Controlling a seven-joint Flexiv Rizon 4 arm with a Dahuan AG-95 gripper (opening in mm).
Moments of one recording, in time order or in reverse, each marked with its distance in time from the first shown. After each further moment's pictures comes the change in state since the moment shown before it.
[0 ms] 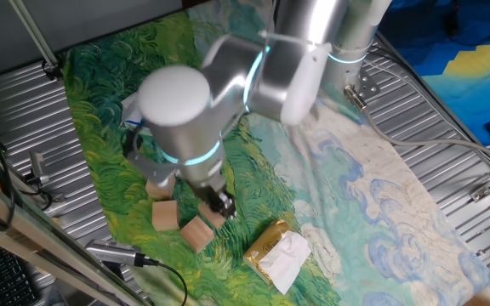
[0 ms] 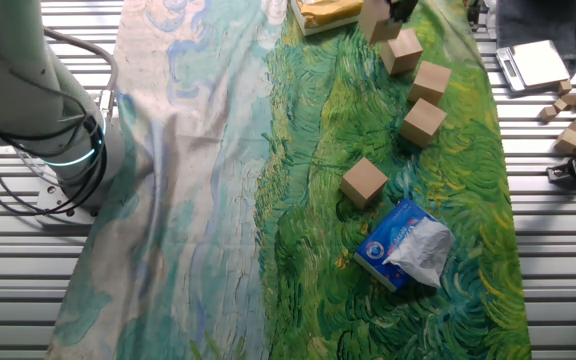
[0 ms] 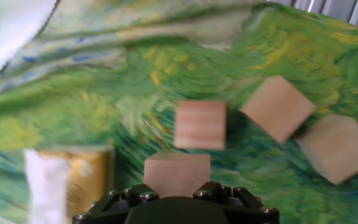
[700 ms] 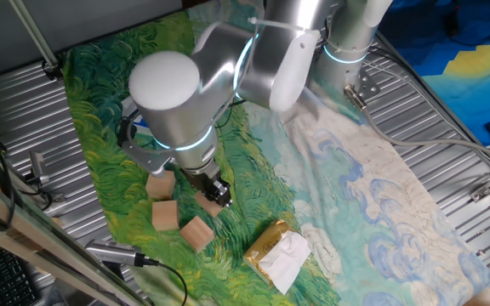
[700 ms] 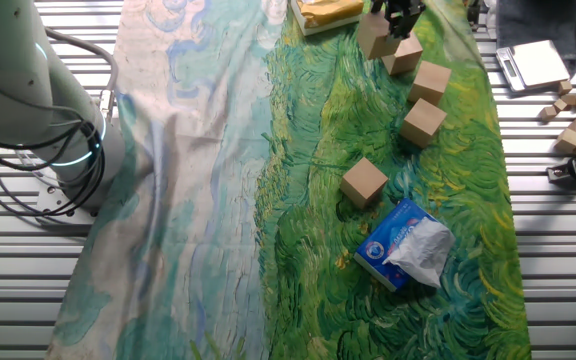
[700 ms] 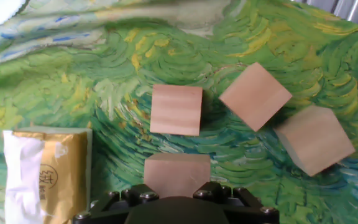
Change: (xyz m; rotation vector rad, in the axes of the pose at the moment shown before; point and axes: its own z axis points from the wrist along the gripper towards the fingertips) arm 0.003 -0.009 0.002 0.026 0.031 -0.007
